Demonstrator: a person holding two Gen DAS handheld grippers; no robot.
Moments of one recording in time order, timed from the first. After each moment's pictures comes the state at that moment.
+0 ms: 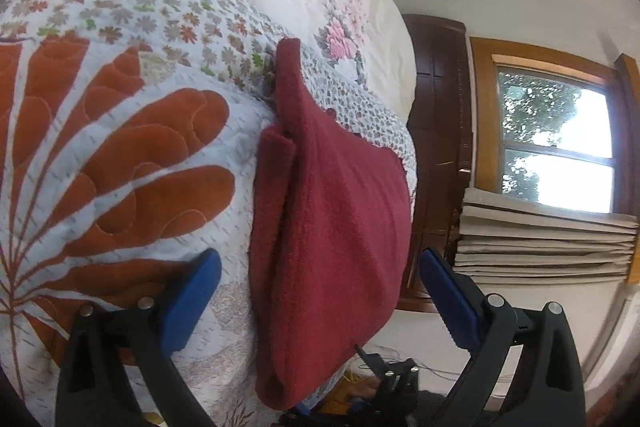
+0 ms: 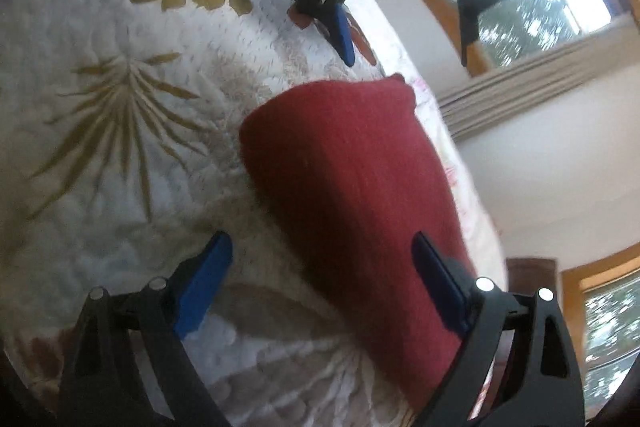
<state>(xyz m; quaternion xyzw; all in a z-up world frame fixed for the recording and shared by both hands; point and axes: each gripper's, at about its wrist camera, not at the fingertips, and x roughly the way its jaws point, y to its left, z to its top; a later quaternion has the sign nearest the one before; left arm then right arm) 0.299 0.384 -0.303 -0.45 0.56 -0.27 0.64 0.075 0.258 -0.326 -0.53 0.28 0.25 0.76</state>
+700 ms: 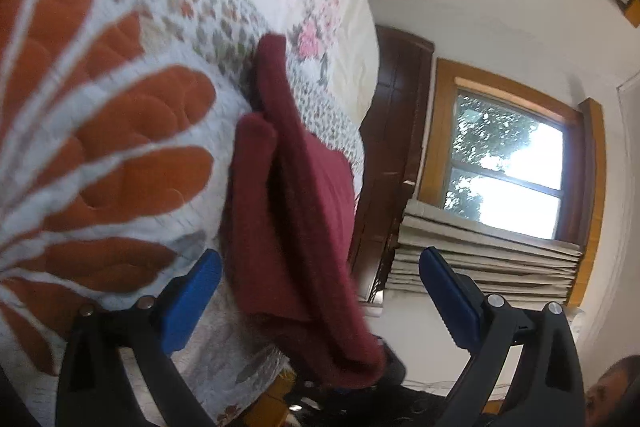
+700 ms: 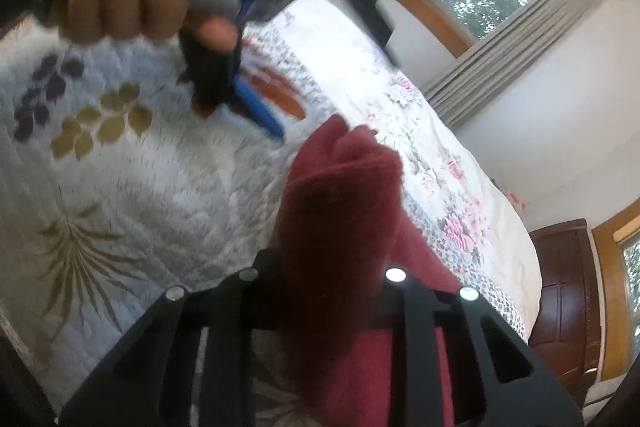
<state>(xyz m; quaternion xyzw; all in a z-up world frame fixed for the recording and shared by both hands) 0.291 0.388 -0.315 -0.54 0.54 -0.30 0.57 0.154 0.267 -0.257 -0.40 0.32 0.26 0.82</state>
